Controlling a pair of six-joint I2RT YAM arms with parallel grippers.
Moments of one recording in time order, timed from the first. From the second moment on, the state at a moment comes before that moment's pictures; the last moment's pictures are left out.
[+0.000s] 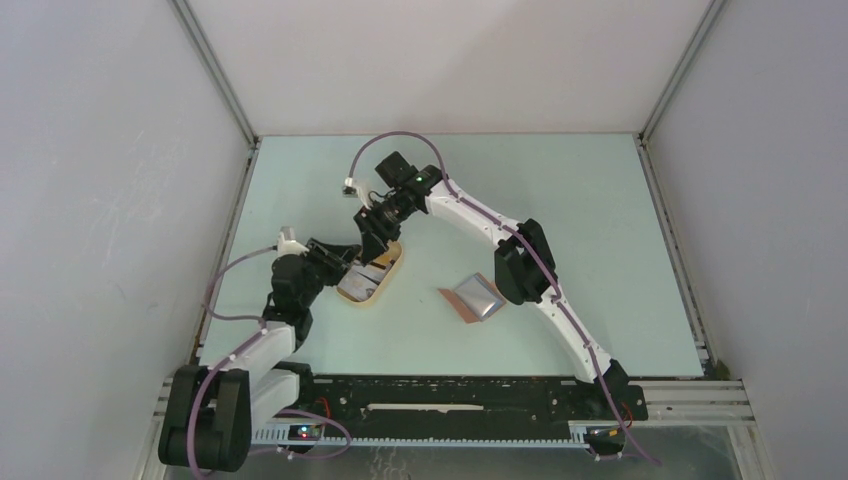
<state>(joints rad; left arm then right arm) -0.09 1.01 0.19 0.54 0.22 -1.06 0.78 2.54 2.42 -0.90 -0.86 -0.15</state>
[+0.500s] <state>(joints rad) -0.09 1.08 0.19 0.60 0.24 -1.11 0.79 2.54 2.42 -0.90 -0.85 -0.16</state>
